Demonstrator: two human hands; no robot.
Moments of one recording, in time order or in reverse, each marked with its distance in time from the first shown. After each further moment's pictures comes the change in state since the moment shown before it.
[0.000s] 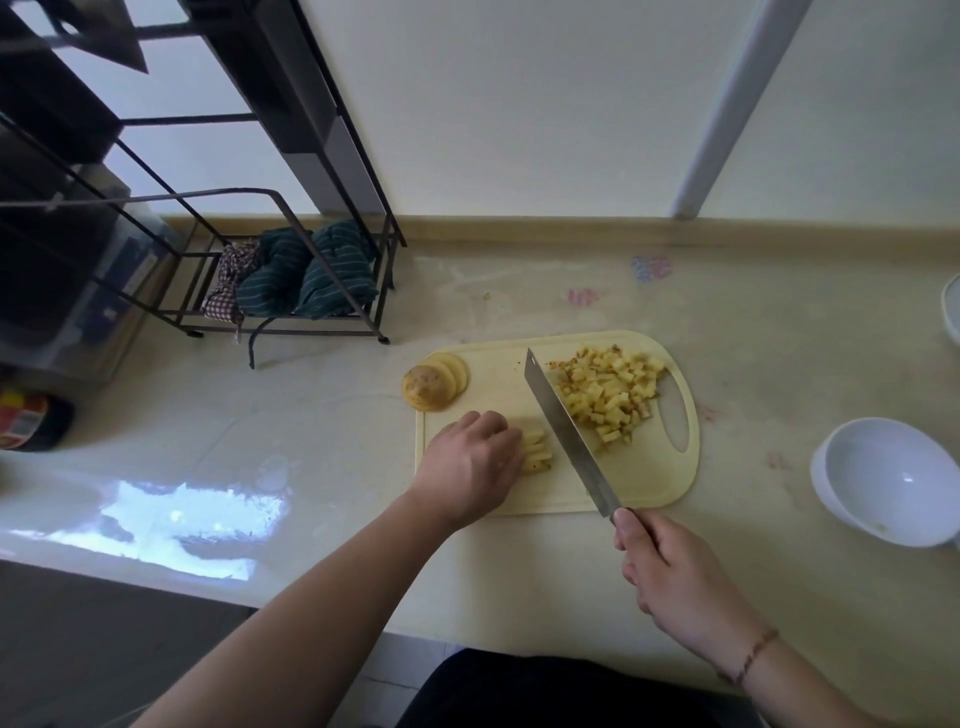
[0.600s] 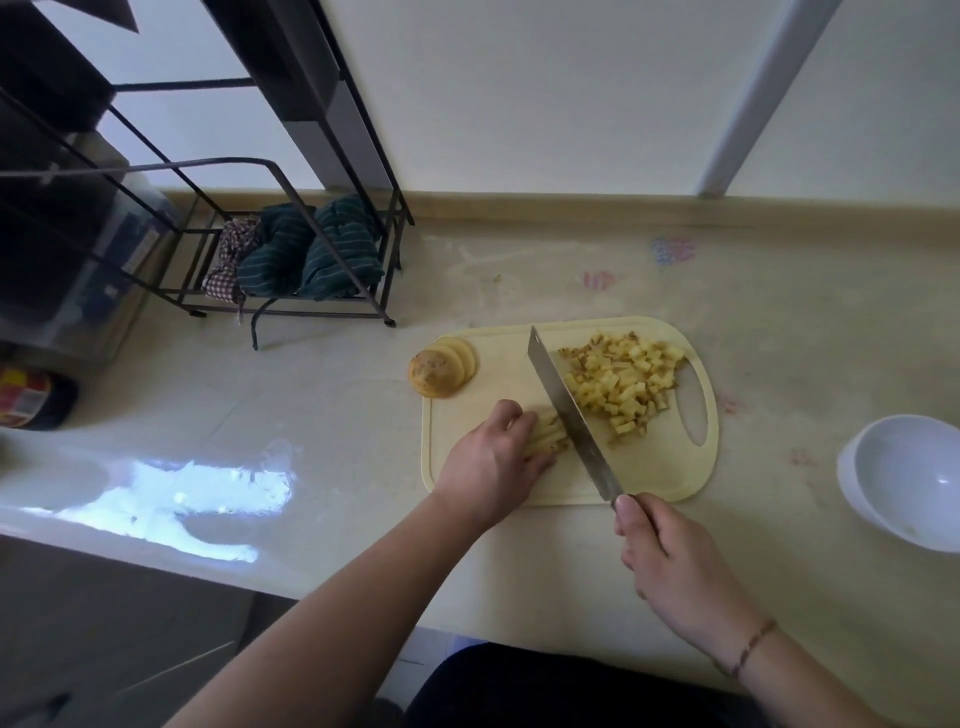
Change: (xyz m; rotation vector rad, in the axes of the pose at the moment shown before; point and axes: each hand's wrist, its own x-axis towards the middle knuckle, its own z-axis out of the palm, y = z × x) left_hand 0.000 0.026 0.006 -0.058 -0.081 -0.203; right_hand 0.006 -0.011 0.007 -0.065 0.017 -0.075
